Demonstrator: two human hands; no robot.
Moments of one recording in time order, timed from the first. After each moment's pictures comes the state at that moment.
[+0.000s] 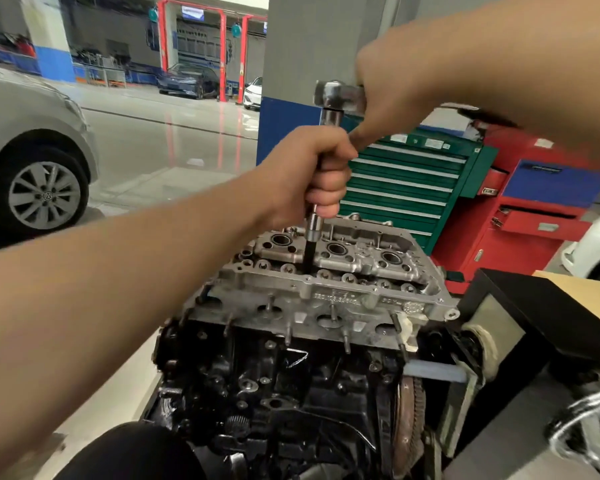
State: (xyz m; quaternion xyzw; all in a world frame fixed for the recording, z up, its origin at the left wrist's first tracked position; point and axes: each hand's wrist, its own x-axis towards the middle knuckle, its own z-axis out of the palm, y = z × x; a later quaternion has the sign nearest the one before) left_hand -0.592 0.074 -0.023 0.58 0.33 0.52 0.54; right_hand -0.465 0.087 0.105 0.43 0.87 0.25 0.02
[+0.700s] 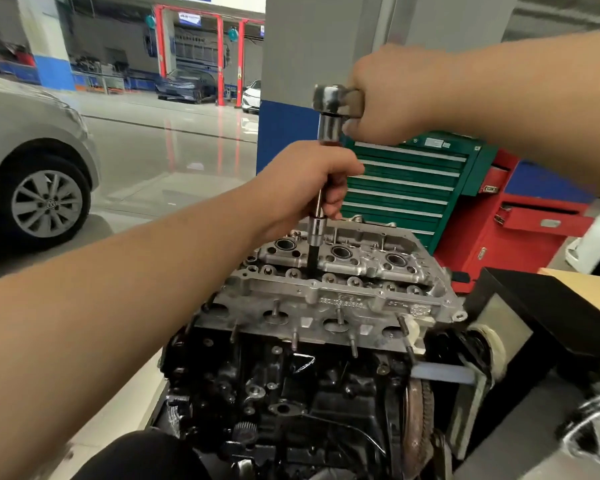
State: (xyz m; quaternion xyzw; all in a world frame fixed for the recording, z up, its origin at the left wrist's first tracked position) left_hand -0.596 0.066 -0.027 0.62 0.37 0.53 0.44; right_hand -0.468 0.105 0.092 0.44 0.86 0.27 -0.06
